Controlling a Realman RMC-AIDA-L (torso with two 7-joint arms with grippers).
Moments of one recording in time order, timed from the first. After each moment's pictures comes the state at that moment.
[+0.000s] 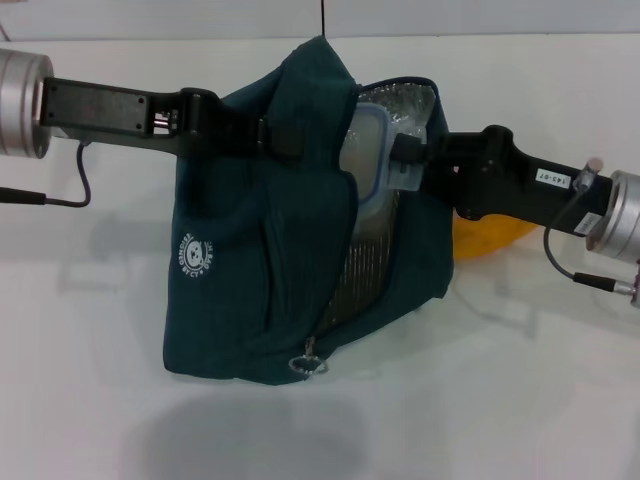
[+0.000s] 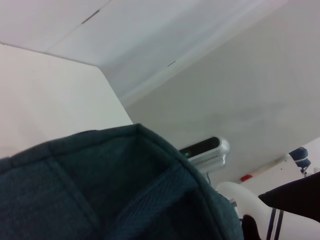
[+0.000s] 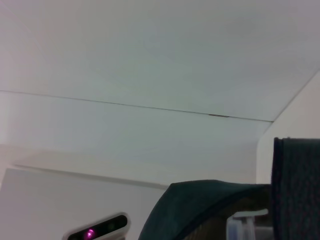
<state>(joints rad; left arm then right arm) -0.69 -1.98 0.73 0.81 1.91 1.91 -2.39 0.69 2.03 -1.15 -0.16 -1.21 -1.53 2.16</state>
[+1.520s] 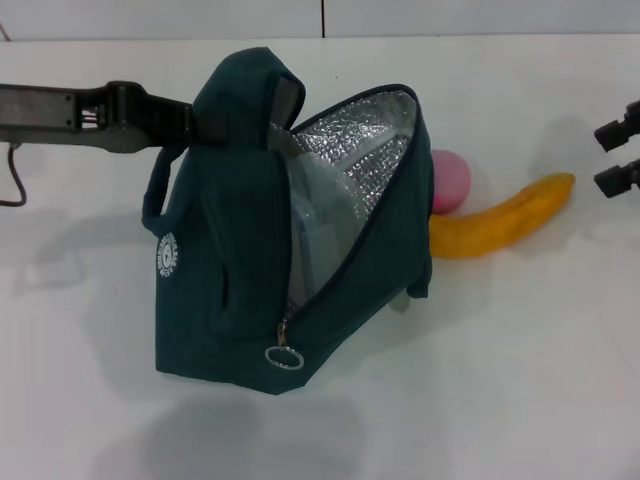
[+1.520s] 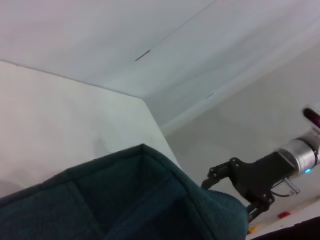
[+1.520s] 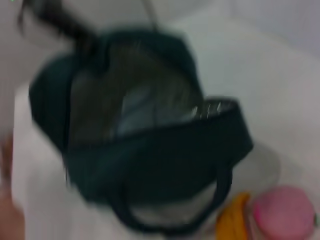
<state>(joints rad) -0.62 -1.93 0.69 0.81 1.92 1.86 -2.38 0.81 1.69 -1.07 -0.84 -2.04 -1.79 1.86</state>
